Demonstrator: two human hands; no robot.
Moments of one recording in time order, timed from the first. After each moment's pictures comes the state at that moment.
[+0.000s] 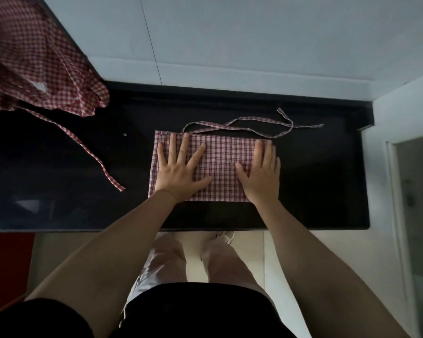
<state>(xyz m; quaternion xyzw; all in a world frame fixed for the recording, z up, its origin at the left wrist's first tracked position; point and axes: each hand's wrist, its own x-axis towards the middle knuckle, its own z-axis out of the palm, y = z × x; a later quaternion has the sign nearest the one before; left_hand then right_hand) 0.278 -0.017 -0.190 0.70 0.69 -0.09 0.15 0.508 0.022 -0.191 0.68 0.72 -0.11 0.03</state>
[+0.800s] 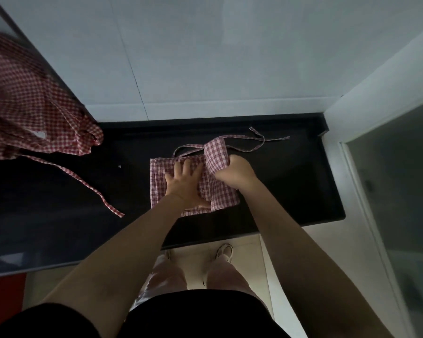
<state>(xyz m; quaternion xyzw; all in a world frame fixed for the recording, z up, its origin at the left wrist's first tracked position) 0.307 0.012 -0.136 0.71 0.63 -0.13 0.27 0.454 0.052 -0.063 0.73 0.52 -0.45 0.00</state>
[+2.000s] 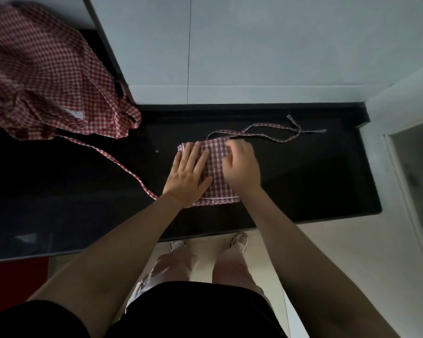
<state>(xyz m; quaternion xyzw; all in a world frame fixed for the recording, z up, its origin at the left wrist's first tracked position) 0.199 -0.025 -0.179 0.78 0.60 0.02 0.14 0.361 0.011 -0.112 0.62 0.74 -0.17 -0.21</state>
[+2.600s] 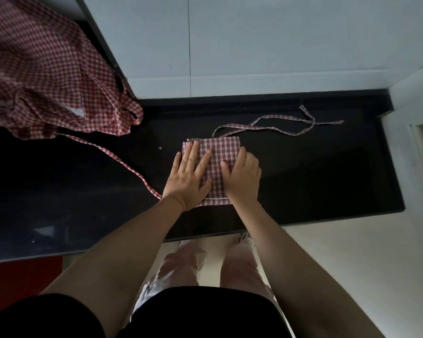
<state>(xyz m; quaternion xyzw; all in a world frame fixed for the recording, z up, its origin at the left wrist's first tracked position) 0.188 -0.031 -0.198 0.78 0.62 -0.02 0.14 0.348 -0.012 -0.174 0.75 0.64 -0.17 -0.08</state>
